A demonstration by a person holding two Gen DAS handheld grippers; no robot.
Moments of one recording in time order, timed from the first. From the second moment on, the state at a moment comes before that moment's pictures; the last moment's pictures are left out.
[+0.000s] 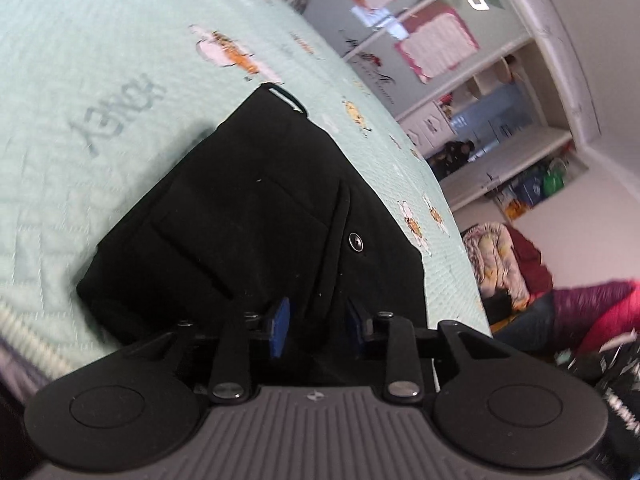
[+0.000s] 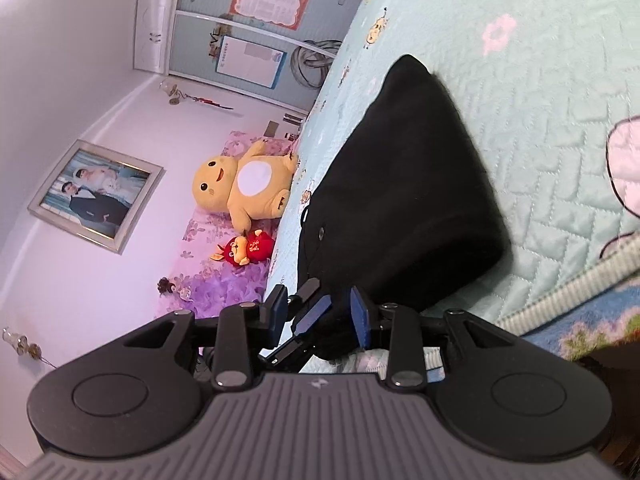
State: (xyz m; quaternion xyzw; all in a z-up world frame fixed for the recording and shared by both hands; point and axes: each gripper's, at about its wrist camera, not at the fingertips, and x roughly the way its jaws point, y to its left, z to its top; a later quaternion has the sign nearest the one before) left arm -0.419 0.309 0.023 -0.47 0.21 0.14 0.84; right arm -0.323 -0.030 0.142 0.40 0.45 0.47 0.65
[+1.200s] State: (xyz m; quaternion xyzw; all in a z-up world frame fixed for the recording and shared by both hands) left arm -0.442 0.265 0.016 -0.61 0.23 0.18 0.74; right arm -0.293 -0.082 0.110 0.48 0.42 0.44 0.63
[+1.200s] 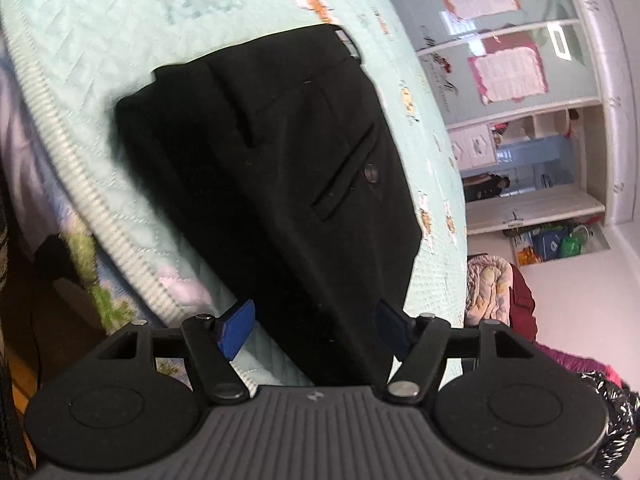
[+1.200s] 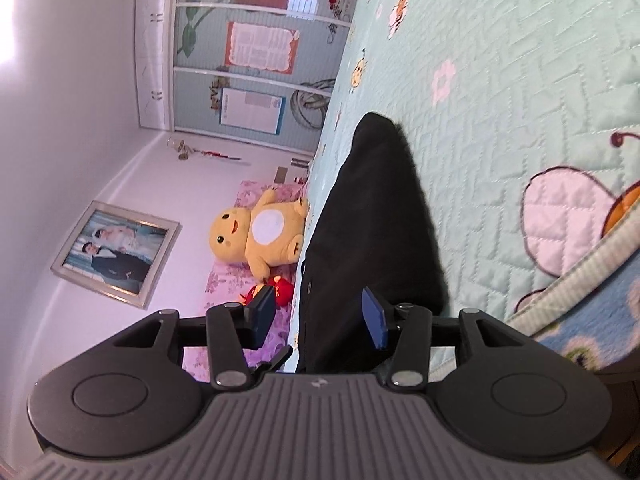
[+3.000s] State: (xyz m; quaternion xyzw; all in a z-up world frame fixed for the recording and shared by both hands) left arm -0.443 0.263 -0.019 -0.57 0.14 0.15 0.79; right arm -0.247 -0.073 0.127 0.38 0.47 0.42 0.68
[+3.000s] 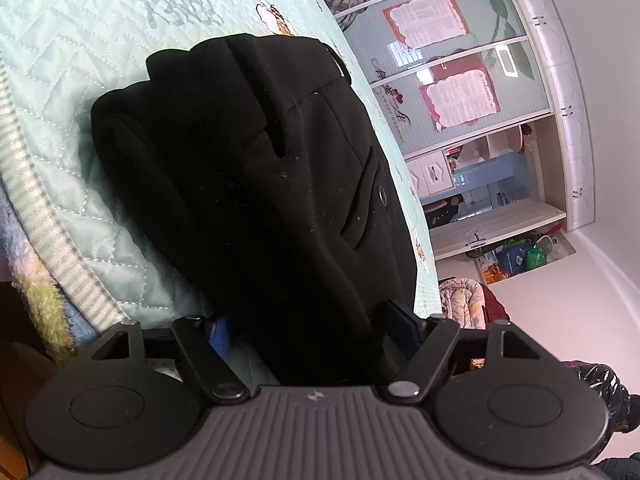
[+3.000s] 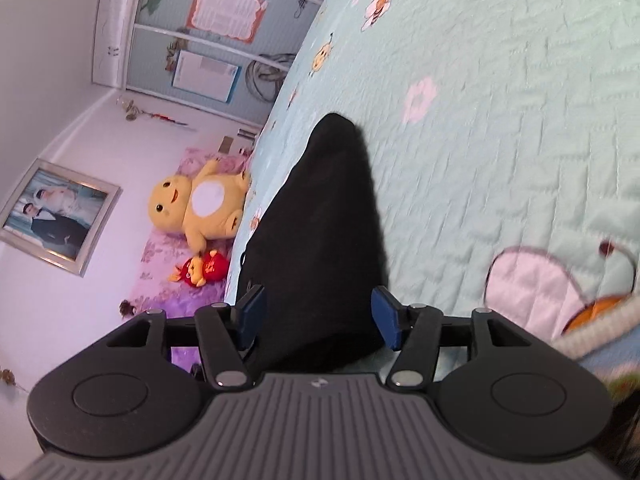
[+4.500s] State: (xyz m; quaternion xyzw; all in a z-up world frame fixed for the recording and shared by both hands) left arm -0.460 0.275 -0.005 -0.58 0.18 0.19 0.77; right arm -0.270 0.000 0.083 0.36 0.56 0.44 0.60
